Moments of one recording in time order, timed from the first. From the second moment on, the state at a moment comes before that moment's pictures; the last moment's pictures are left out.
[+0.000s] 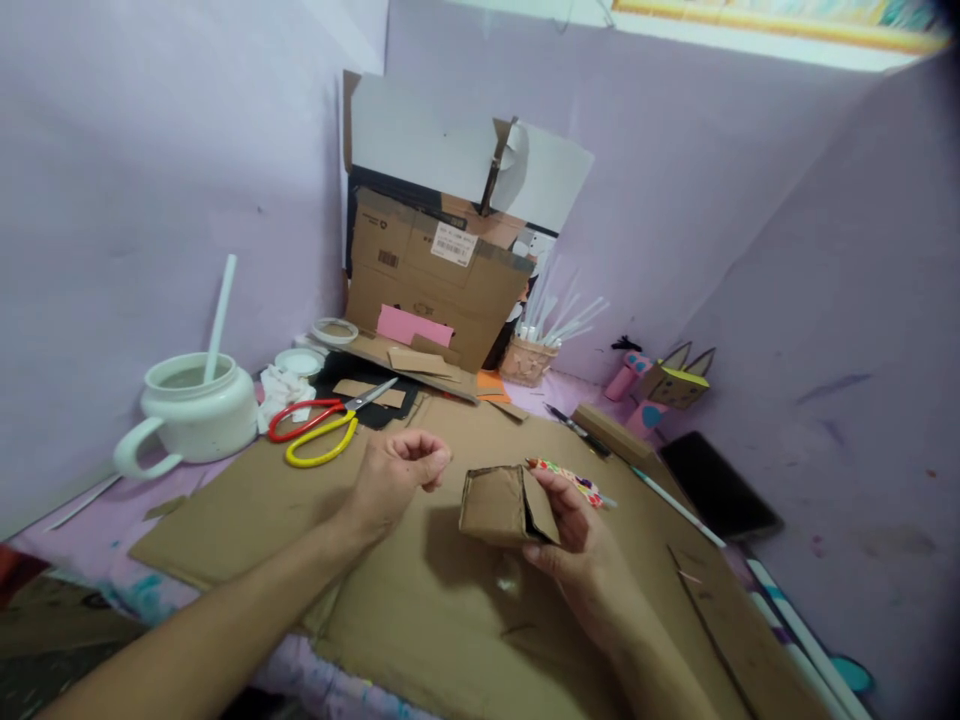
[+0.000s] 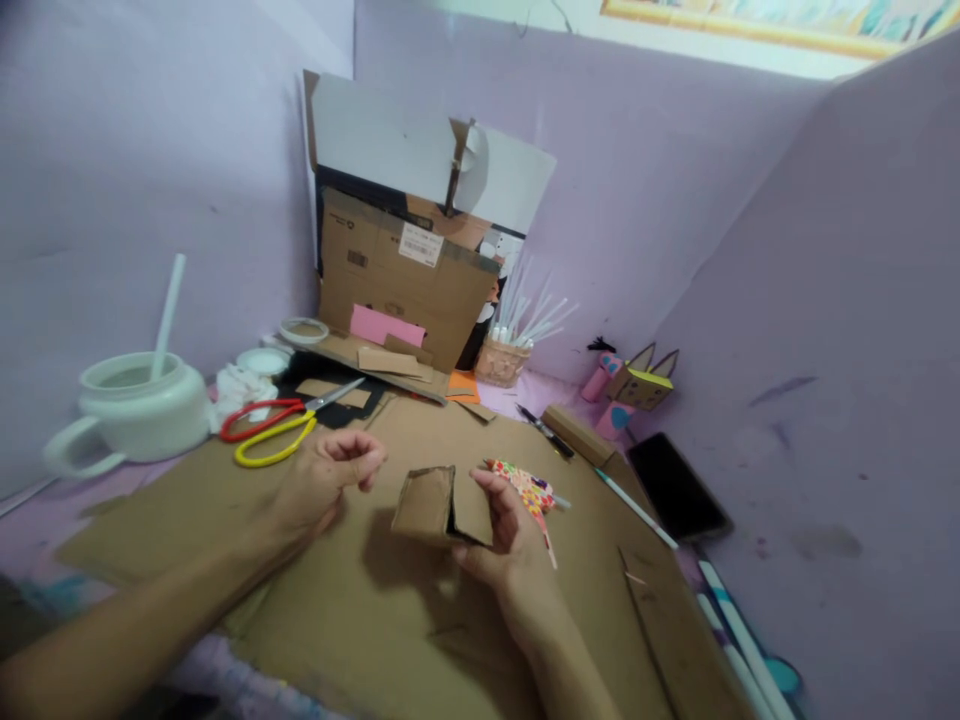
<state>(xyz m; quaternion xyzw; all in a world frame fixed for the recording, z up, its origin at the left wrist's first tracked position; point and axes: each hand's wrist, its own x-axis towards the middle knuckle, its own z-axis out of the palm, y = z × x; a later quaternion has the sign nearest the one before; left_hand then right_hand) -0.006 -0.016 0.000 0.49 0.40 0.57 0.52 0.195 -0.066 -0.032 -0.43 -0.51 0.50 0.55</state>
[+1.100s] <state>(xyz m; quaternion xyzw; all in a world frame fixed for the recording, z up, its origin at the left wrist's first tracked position) -0.013 -0.006 -0.010 0.55 0.48 0.50 0.45 0.180 -0.072 -0.025 -0.50 -0.55 0.45 0.49</state>
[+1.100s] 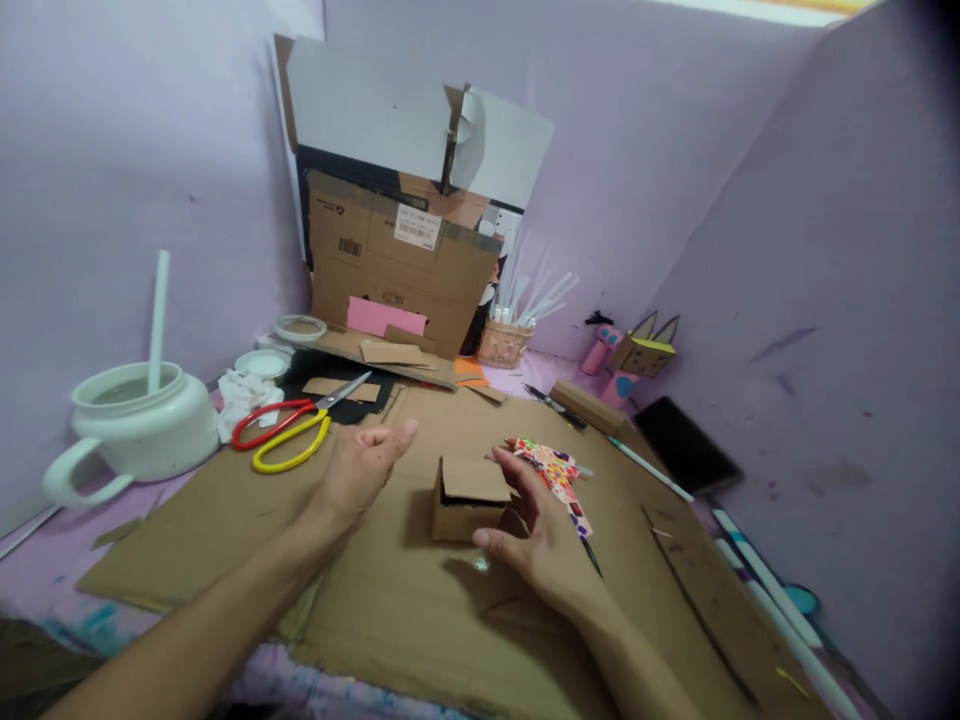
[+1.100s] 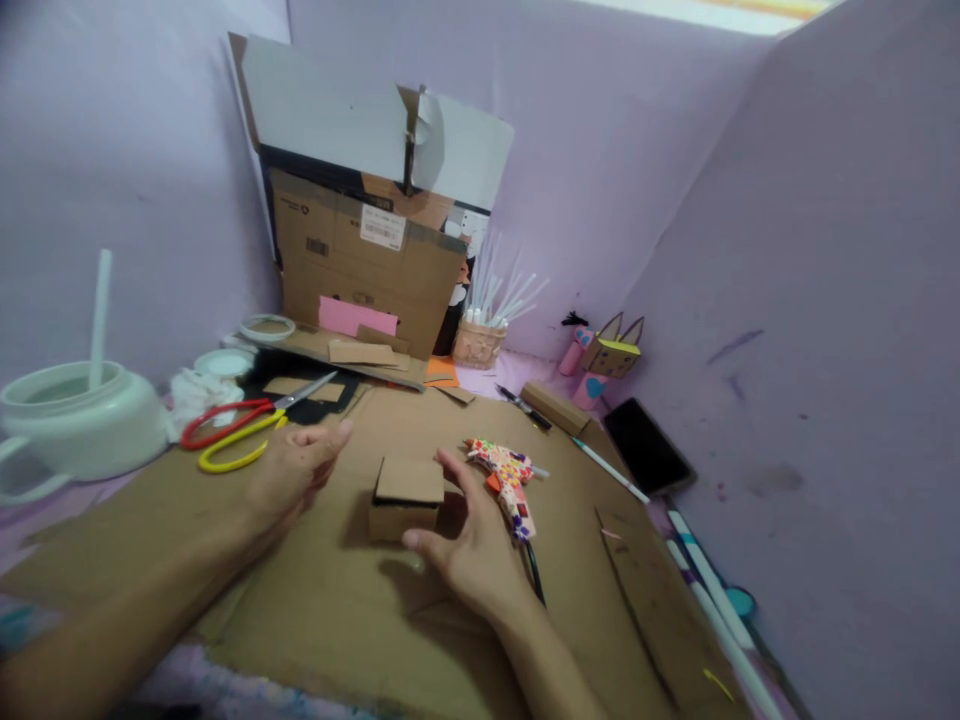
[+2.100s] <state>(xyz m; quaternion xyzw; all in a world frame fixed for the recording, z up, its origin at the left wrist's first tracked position) -0.004 -0.021 -0.002 0.76 0.40 0.28 0.42 0.189 -0.069 -0.040 -0.52 -0.67 0.23 0.48</state>
